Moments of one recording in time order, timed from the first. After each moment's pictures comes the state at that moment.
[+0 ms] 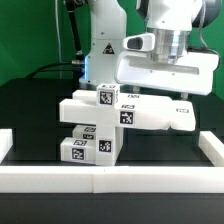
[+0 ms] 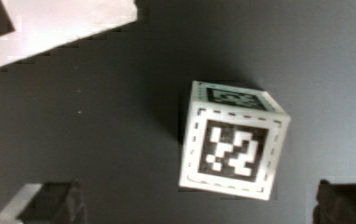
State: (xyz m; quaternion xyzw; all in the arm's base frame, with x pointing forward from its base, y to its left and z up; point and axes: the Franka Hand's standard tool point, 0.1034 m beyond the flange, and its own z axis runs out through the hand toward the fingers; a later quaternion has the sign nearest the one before) arm 0.401 0.089 0.037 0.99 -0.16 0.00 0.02
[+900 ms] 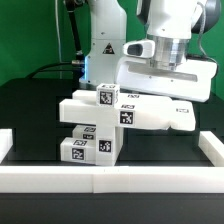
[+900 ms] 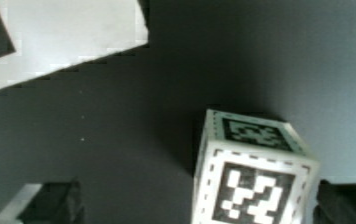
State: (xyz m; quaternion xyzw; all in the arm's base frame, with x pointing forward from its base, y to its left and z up) arm 0.394 0.090 0.025 0.99 -0.15 -0.01 0.04
